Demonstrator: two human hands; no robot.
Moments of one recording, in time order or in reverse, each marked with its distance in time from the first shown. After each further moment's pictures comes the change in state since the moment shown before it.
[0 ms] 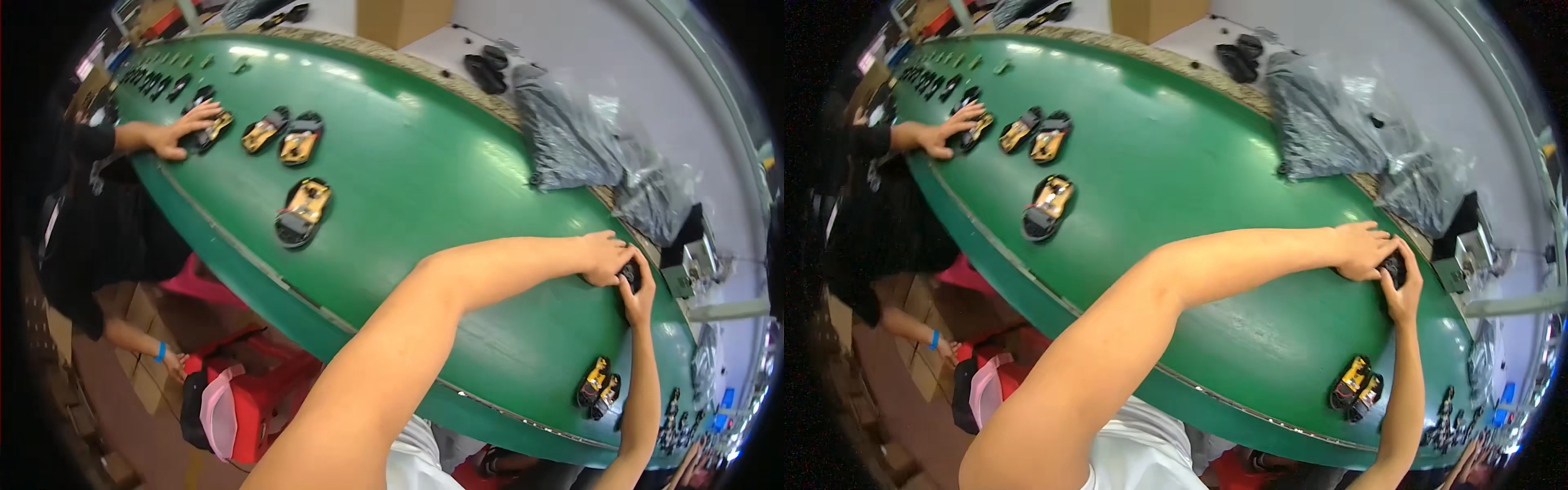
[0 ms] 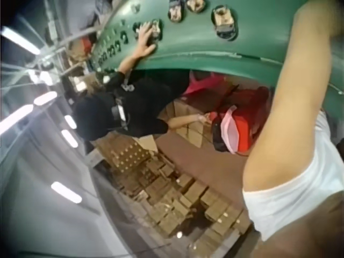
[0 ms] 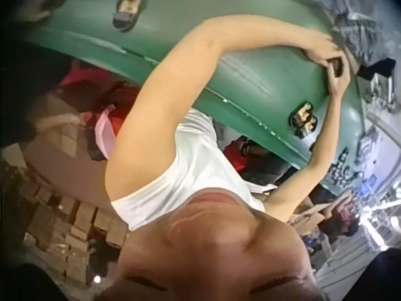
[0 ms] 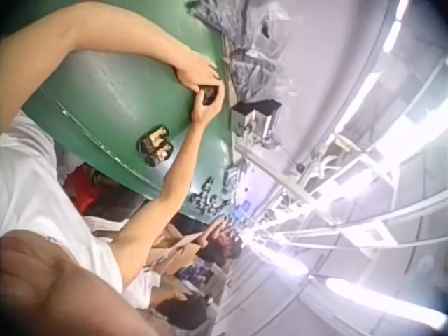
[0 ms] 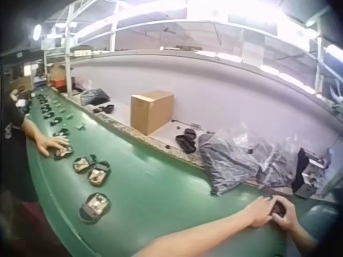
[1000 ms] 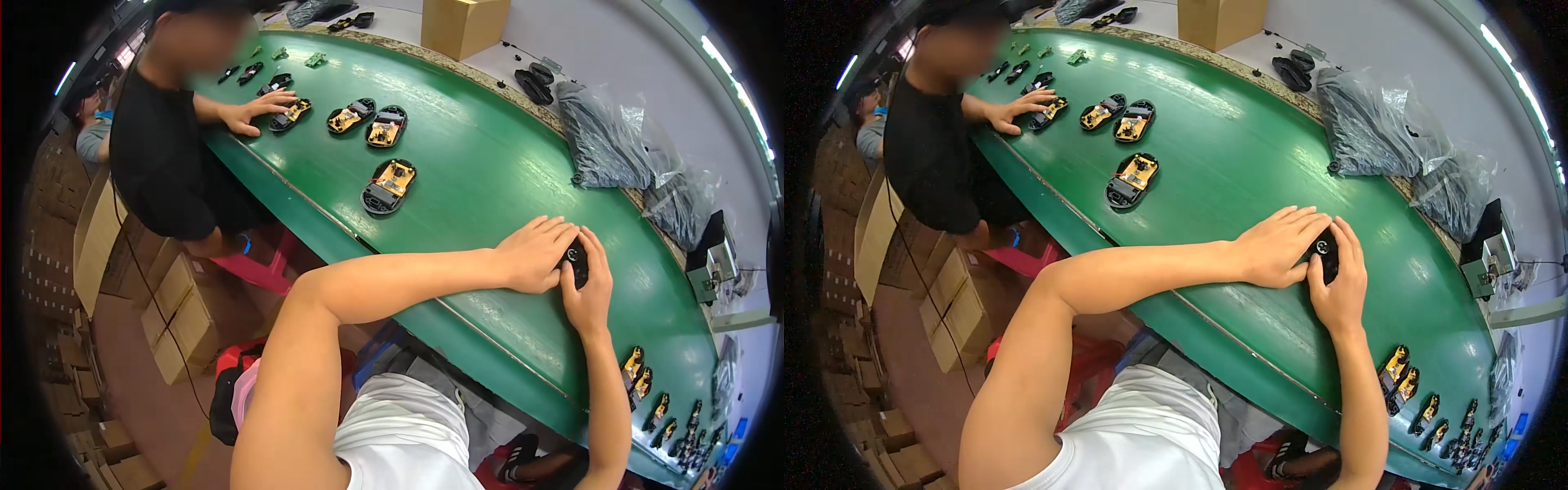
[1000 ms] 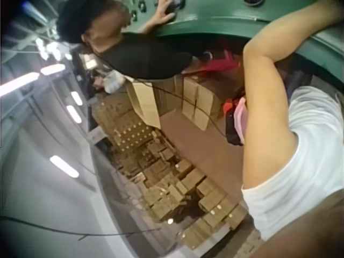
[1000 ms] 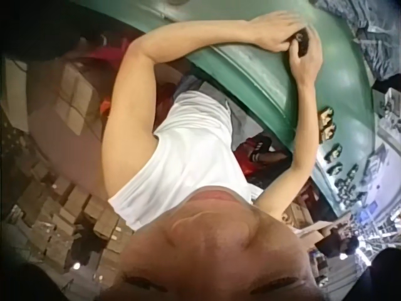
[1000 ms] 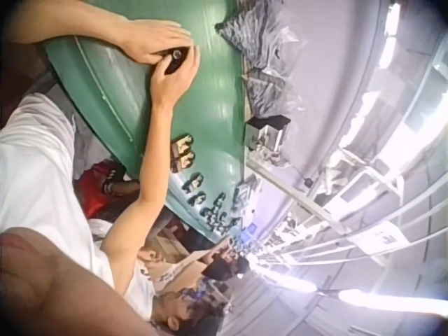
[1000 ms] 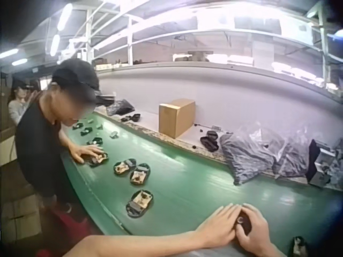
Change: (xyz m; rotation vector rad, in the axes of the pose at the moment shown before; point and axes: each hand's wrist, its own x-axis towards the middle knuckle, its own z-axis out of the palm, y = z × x) left_hand -0.246 0.071 -0.081 0.069 0.298 -0.308; right_hand -0.024 -0.233 0.121 0.052 0.090 -0.144
